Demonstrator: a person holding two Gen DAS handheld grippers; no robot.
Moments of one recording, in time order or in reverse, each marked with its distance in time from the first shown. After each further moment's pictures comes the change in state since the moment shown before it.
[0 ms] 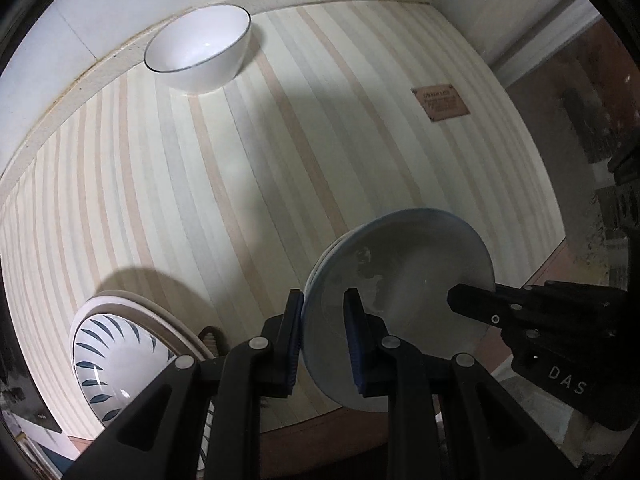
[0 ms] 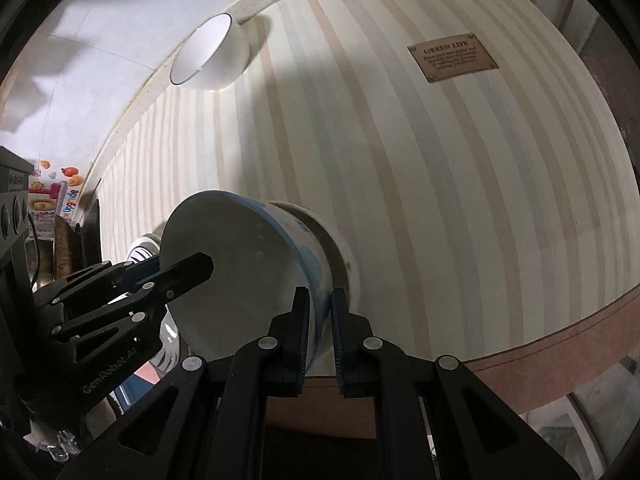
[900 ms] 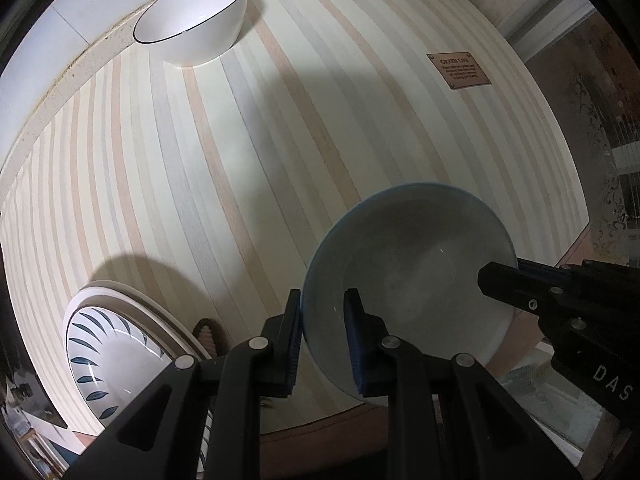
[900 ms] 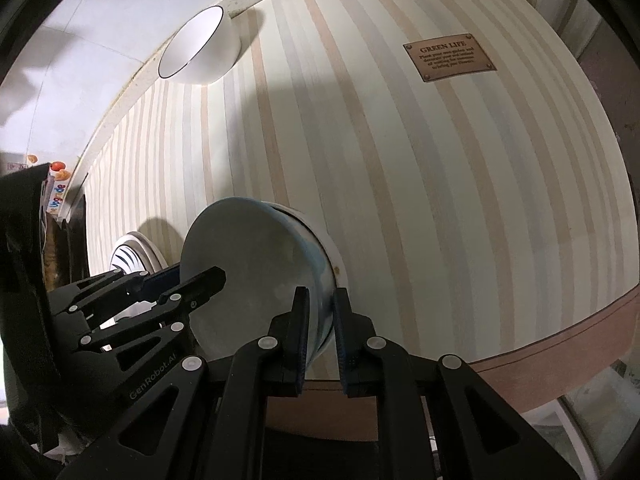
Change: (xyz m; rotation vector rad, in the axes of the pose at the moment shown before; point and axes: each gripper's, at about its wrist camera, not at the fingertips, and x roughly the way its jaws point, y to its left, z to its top) left arm 0.032 -0.008 -0.003 0.003 0.052 0.064; right arm 0.008 0.006 0.006 -0.017 0.009 -0.052
